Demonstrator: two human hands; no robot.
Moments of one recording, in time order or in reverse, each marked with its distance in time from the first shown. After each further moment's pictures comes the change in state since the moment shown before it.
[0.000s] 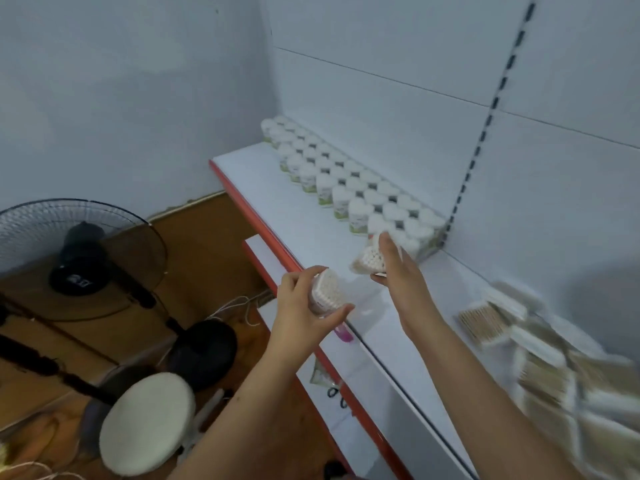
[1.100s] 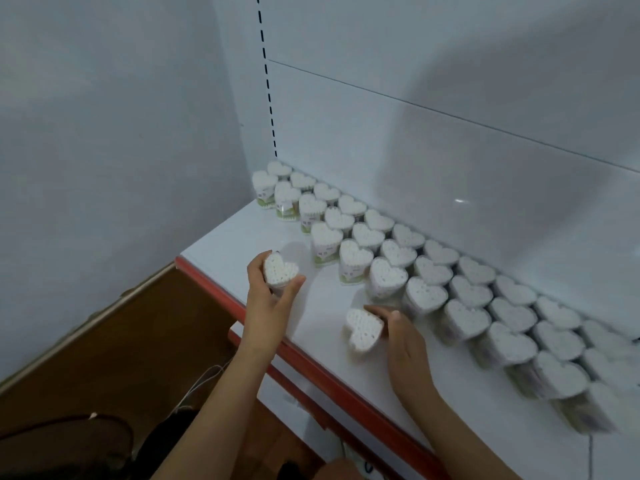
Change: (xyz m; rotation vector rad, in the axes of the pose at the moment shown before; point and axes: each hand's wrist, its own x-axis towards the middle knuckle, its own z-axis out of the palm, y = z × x) left_hand 0.416 -0.193 -0.127 -0.363 -0.108 -0.113; right_hand 0.267 0.061 0.225 -0.190 0.370 -0.143
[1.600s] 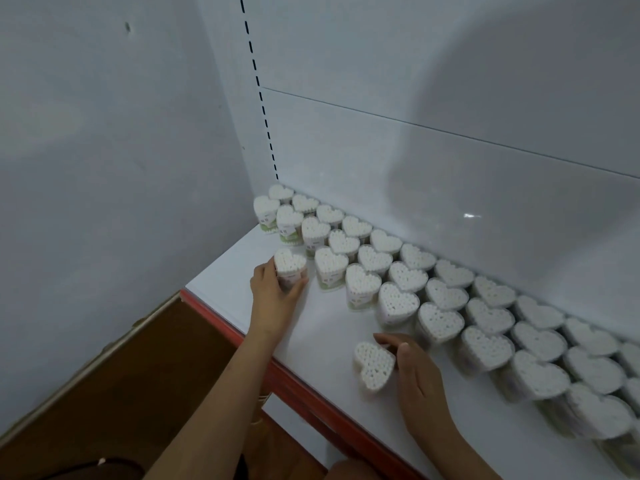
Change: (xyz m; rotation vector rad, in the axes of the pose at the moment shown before) left_hand 0.085 -0.025 0.011 0.384 -0.033 0.078; right_hand 0.008 0.004 0.004 -0.012 0.034 -0.097
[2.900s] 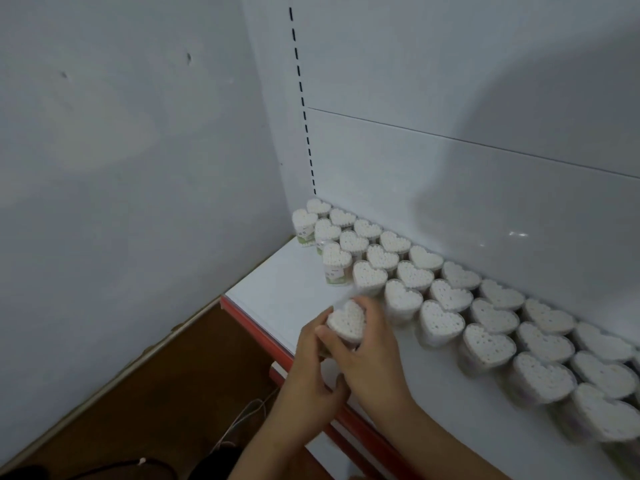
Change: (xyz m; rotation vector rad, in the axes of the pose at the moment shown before) left_hand -0.114 0.029 -0.047 -0.181 -0.279 0.133; right_hand 0.034 -0.082 0.096 -0.106 -0.163 -0.003
